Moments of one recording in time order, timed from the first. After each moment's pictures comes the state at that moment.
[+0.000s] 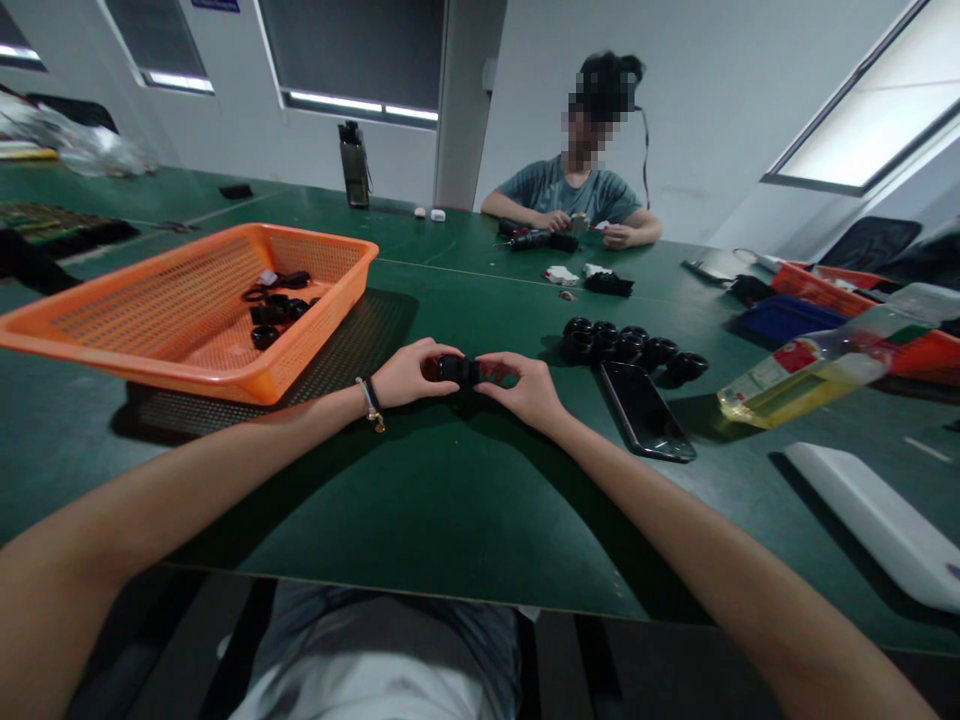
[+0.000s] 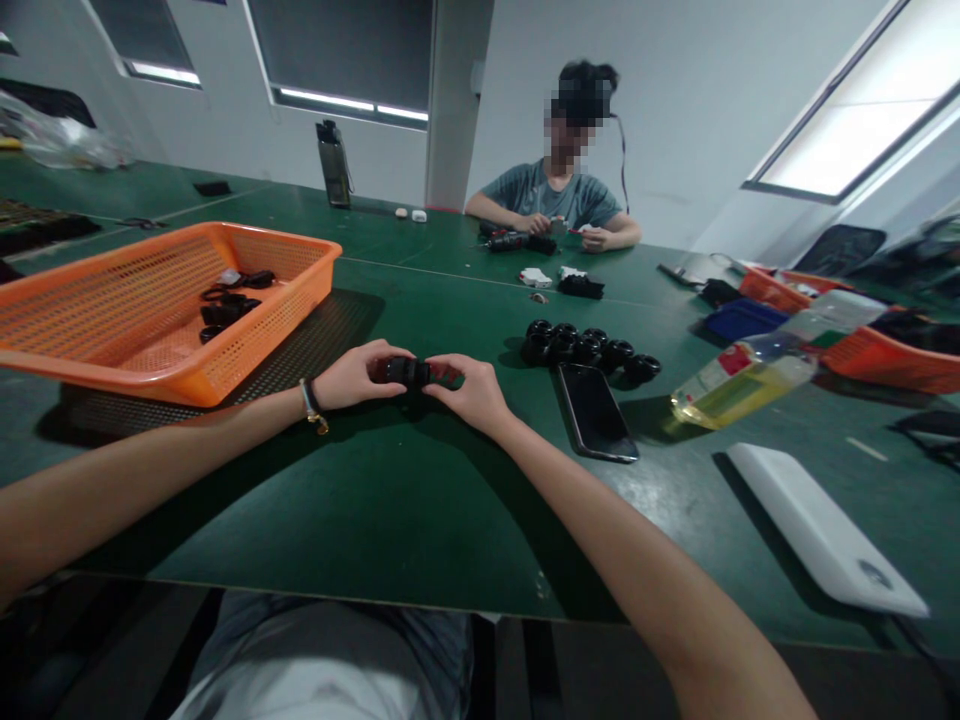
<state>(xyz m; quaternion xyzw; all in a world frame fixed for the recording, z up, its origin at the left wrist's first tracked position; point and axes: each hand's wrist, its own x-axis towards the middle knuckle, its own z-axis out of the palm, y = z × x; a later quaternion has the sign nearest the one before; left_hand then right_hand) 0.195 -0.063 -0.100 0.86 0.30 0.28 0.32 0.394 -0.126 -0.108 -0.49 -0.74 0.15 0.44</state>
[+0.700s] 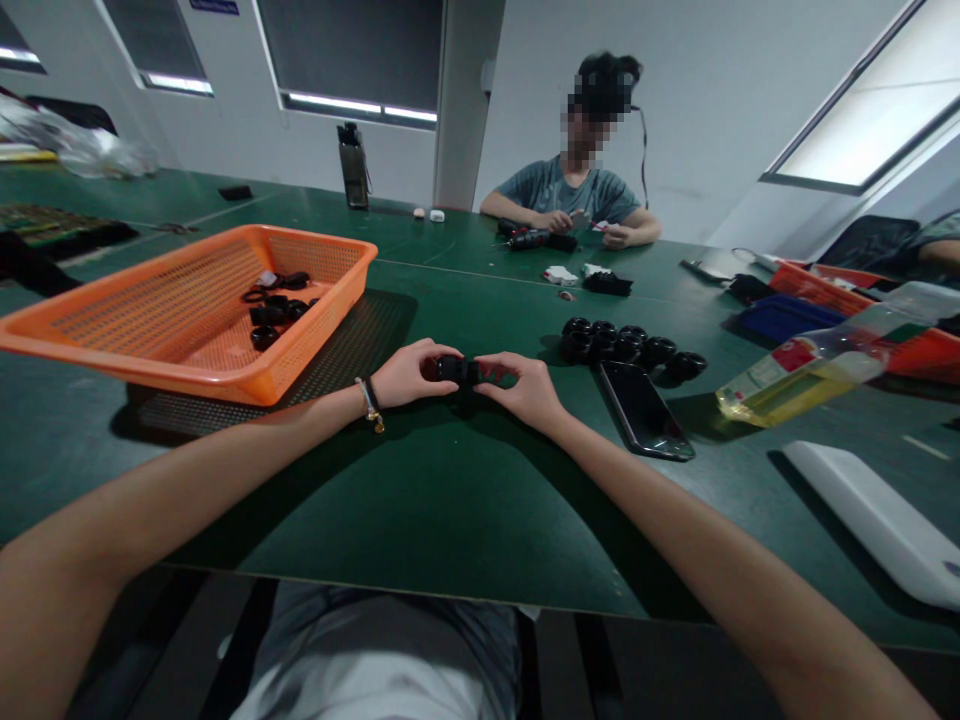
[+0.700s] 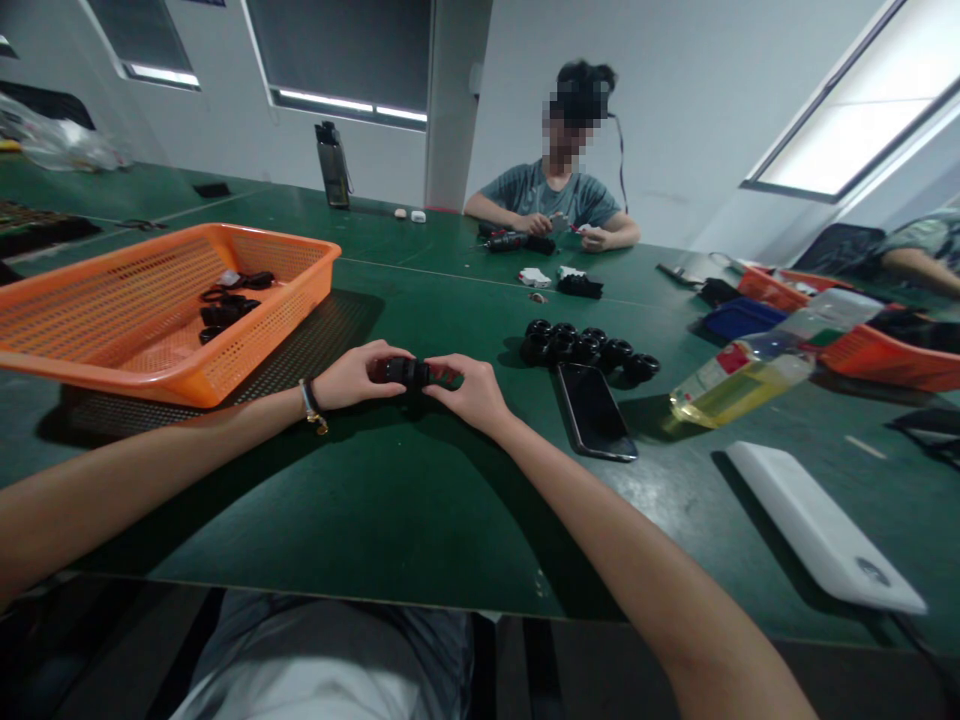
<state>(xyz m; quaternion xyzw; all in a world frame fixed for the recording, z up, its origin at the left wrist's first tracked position) 0.195 -0.063 -0.100 0.86 0.30 0.27 0.32 0.395 -0.126 -0.107 -0.48 -0.75 0.13 0.43</state>
